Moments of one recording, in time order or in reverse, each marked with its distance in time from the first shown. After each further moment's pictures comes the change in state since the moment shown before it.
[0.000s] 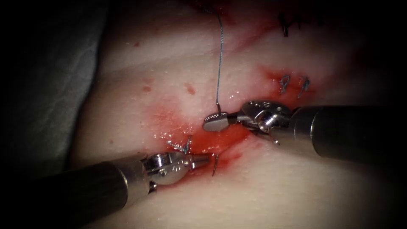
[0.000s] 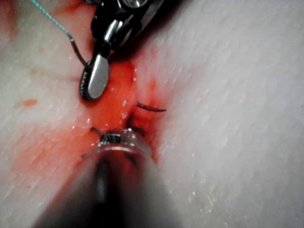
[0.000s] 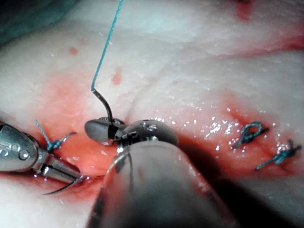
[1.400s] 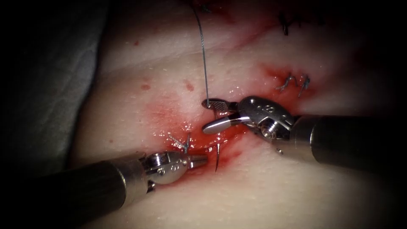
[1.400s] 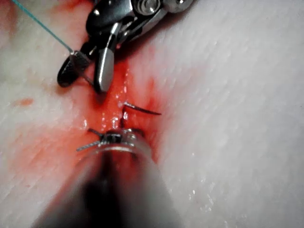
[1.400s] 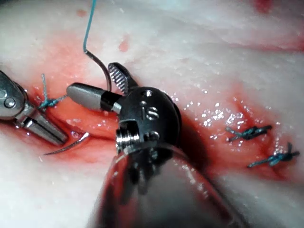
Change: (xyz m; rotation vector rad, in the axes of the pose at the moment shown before) right arm 0.006 0.000 -0.002 -0.314 0.385 -0.744; left arm 0.000 0.000 0.000 -0.001 0.000 -0.004
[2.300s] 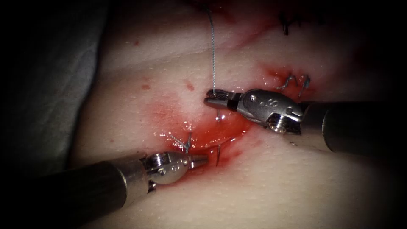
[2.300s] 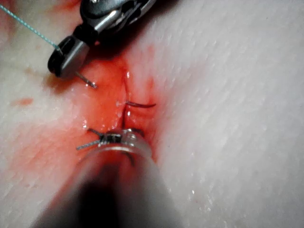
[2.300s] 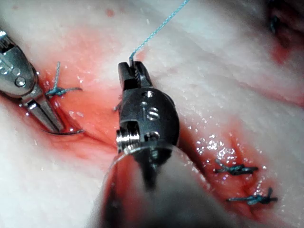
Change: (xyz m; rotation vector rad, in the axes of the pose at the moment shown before) right arm 0.001 -0.001 0.001 -0.080 -0.200 -0.089; left arm 0.000 0.000 0.000 0.003 -0.001 -0.001
